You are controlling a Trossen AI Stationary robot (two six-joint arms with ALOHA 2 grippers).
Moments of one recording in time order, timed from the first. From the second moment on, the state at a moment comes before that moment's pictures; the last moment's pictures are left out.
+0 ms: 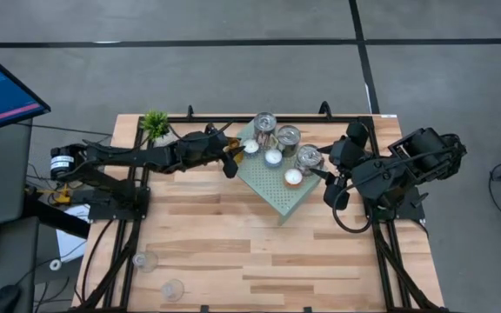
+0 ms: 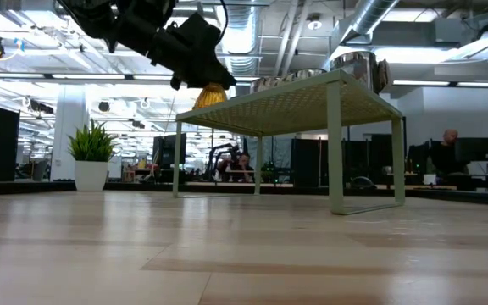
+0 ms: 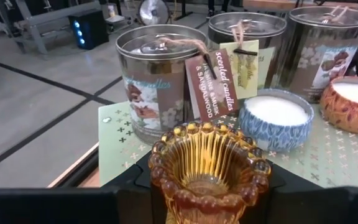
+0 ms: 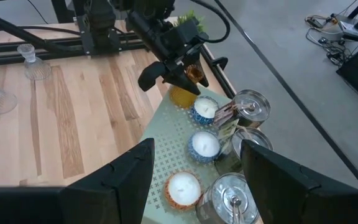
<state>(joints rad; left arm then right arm) 0.21 1.32 0.75 0.32 -0.26 -0.01 0.48 1.56 2.23 -1.57 0.76 0.49</state>
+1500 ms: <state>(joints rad) -0.27 0.80 0.75 -0.82 -0.03 -0.51 0.48 1.56 2.23 -1.57 0.76 0.46</state>
